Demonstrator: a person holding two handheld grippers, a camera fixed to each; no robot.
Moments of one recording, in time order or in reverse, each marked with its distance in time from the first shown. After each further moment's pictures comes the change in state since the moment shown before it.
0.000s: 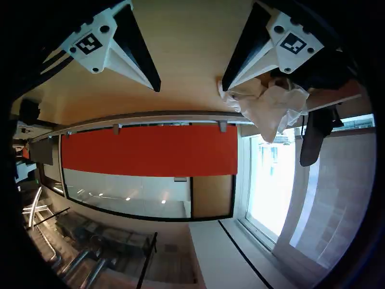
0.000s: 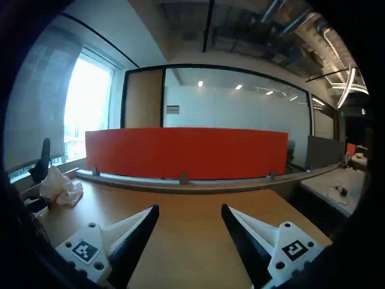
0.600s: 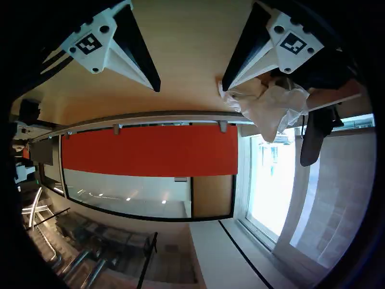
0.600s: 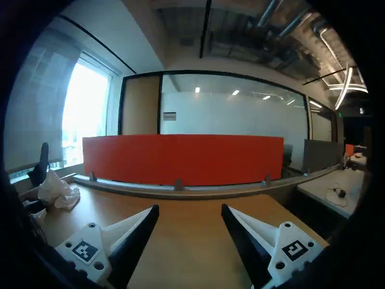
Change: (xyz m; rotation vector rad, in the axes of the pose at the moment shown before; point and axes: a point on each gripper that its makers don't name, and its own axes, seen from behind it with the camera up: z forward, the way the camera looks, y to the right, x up) left arm -0.001 0.000 0.000 -0.001 0.000 0.001; right arm 0.010 0.026 -0.006 -0.018 0.051 -0.002
